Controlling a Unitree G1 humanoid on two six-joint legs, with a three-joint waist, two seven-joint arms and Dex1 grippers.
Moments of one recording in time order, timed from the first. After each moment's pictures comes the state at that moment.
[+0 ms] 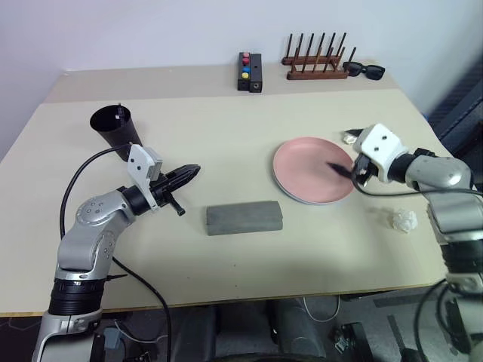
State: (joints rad) left arm -0.28 0.51 0.13 -0.17 -0.47 0.41 -0.78; right arm -0.56 -0.78 -0.01 0.22 -0.02 0.16 0.74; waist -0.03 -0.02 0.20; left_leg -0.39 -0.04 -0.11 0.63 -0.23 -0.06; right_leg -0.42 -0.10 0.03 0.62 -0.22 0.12
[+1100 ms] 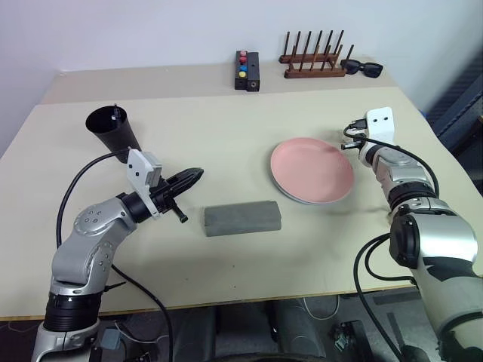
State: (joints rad) left arm -0.20 0.51 0.14 -0.31 -0.54 0.45 -0.73; right arm -1.09 -0.53 -0.15 1.32 -0.03 0.03 0.26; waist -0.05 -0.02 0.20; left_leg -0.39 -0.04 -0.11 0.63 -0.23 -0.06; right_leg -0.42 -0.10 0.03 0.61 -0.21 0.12
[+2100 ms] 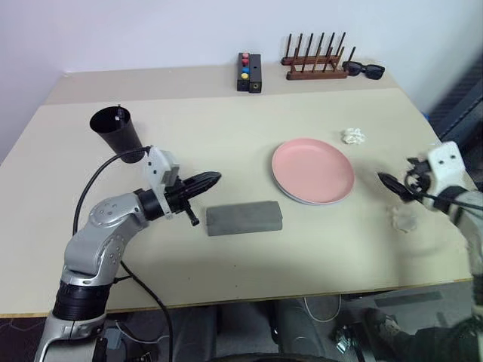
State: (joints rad) left arm -0.29 0.51 0.03 -0.28 -0.56 0.50 -0.83; right arm -0.13 -0.82 -0.39 -0.01 0.24 0.47 0.67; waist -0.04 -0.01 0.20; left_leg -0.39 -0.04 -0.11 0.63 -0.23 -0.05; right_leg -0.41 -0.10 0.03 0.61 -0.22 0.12
